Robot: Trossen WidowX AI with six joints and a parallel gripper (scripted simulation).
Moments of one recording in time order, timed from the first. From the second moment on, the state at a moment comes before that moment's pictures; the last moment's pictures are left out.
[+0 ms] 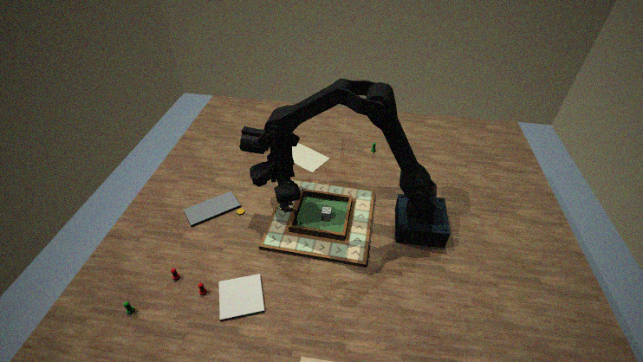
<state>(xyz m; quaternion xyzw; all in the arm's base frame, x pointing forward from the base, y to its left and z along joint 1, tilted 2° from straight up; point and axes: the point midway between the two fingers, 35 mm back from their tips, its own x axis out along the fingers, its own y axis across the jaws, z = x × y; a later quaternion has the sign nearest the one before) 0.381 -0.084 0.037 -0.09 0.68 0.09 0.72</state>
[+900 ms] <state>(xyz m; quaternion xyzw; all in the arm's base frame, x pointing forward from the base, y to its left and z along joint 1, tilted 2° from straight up) 0.381 -0.083 0.013 -0.09 0.68 0.09 0.72</state>
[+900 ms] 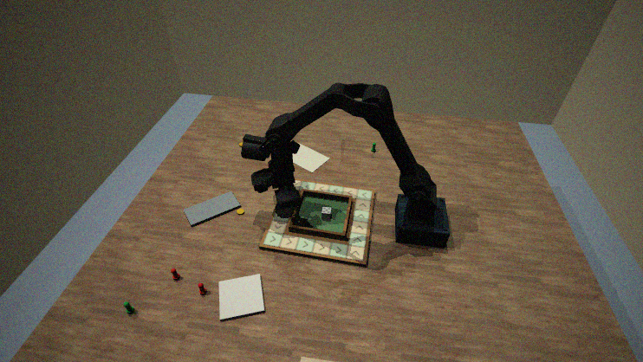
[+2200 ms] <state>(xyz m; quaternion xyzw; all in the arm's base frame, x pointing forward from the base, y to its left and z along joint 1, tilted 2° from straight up) 0.371 -0.045 0.119 -0.09 0.68 0.10 0.72</state>
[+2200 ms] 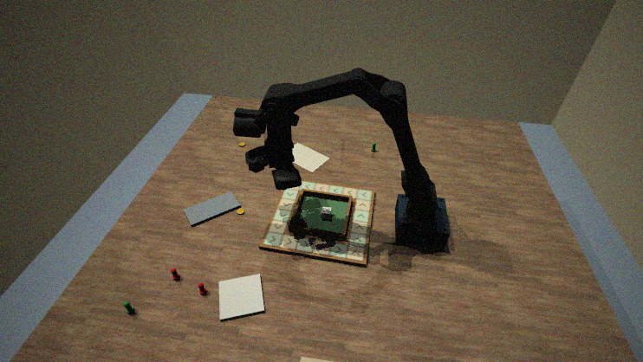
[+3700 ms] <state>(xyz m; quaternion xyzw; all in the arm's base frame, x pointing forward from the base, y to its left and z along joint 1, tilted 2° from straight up) 0.316 0.067 0.026 -0.09 0.68 0.10 0.72</state>
